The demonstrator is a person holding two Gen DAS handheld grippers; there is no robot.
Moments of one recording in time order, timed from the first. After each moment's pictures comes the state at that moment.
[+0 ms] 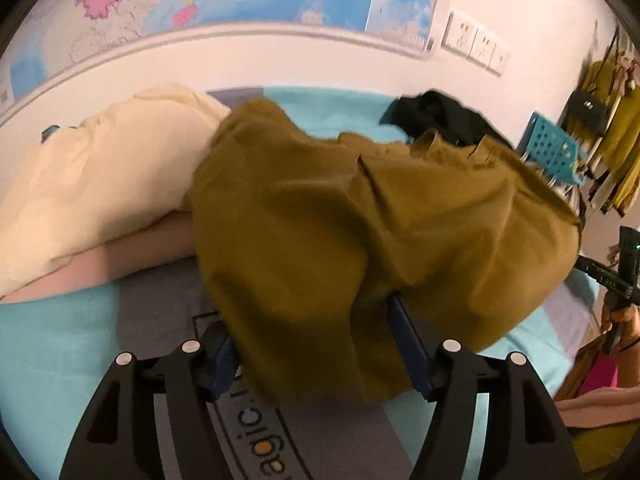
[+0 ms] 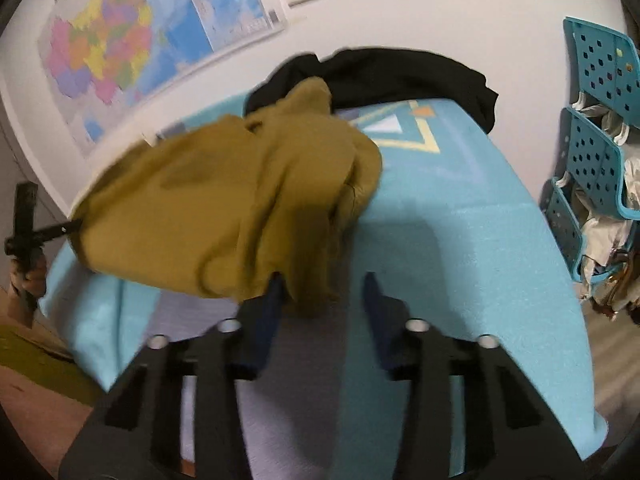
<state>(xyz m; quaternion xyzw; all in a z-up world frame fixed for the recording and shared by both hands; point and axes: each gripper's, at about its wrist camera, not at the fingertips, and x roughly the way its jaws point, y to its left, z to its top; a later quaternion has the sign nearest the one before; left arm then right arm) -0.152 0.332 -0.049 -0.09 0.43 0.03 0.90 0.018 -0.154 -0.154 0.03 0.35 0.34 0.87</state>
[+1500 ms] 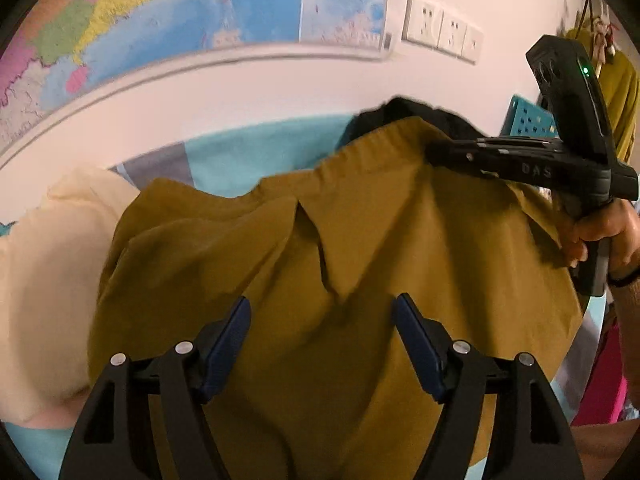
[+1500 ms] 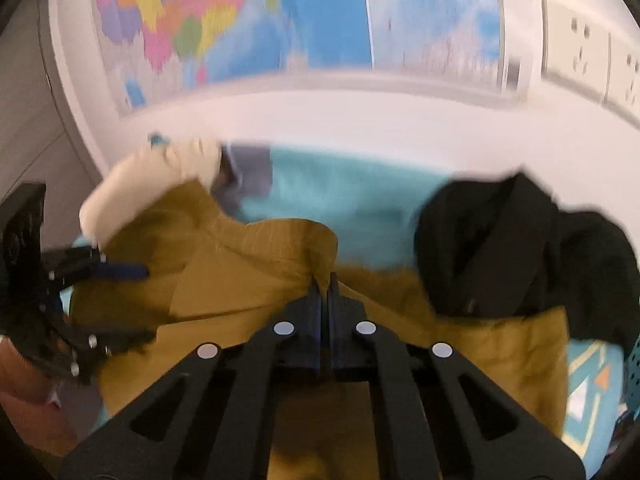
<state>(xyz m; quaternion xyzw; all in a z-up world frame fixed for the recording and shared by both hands) -0.044 0.291 -0.028 -0.03 0.40 -0.02 0.91 0.094 0.117 -0.036 -0.10 0.30 0.44 0.84</state>
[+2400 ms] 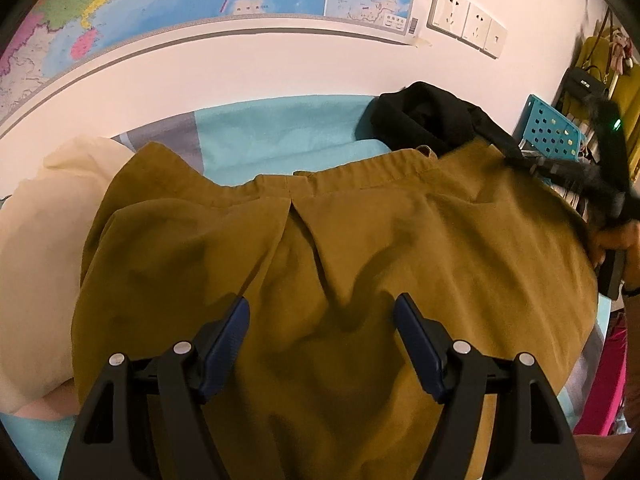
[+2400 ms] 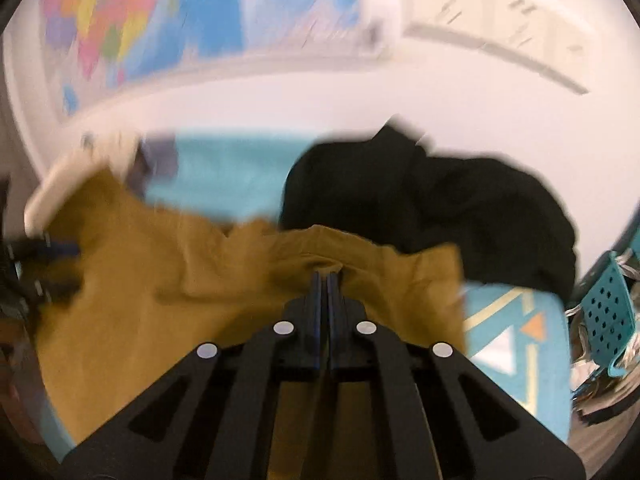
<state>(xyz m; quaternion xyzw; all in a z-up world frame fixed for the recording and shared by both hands) -0.035 0.299 -0.051 -0.05 0.44 -0.01 0.90 0.114 0.018 -0.051 -0.09 0.31 0.32 0.89</state>
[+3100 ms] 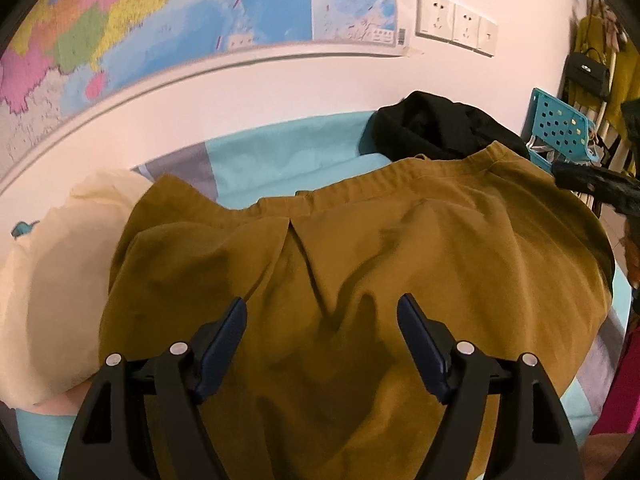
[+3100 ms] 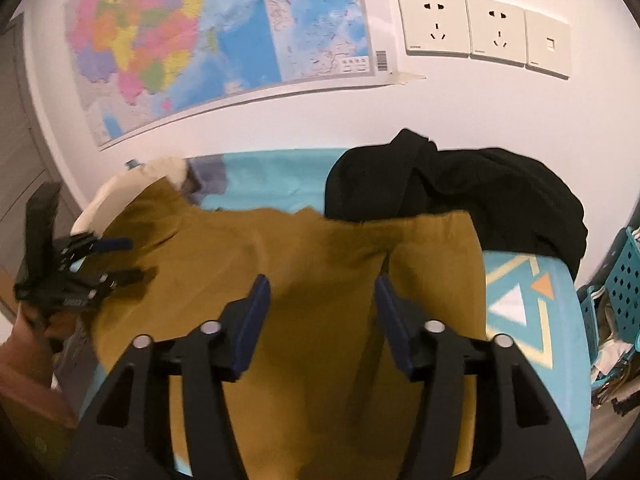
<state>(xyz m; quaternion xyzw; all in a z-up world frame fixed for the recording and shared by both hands) -0.051 0.275 -0.038 0.00 0.40 0.02 0.91 0.059 -0.019 -0.049 -0.04 0.31 0.39 0.87</state>
